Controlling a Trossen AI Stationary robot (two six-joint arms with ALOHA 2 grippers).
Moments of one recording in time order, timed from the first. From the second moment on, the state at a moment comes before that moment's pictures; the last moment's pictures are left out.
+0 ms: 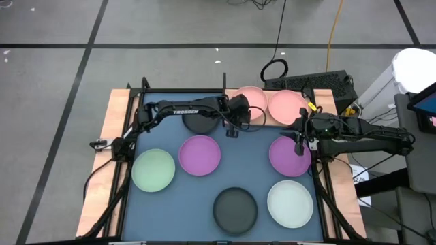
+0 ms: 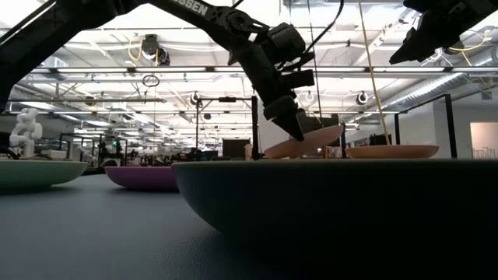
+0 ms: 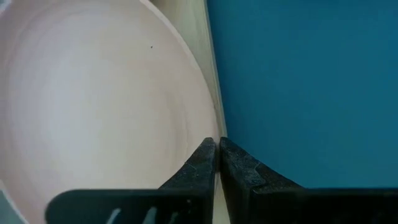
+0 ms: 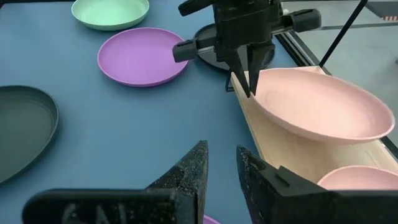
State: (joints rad) left arm 0.26 2.24 1.91 -0.59 -0.02 0.56; right arm -0.07 0.50 0.65 -0.73 0.16 0.04
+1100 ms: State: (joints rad) left arm 0.29 2.24 1.91 -0.54 -0.03 0.37; right arm -0.07 0.50 0.65 -0.73 0.19 0.05
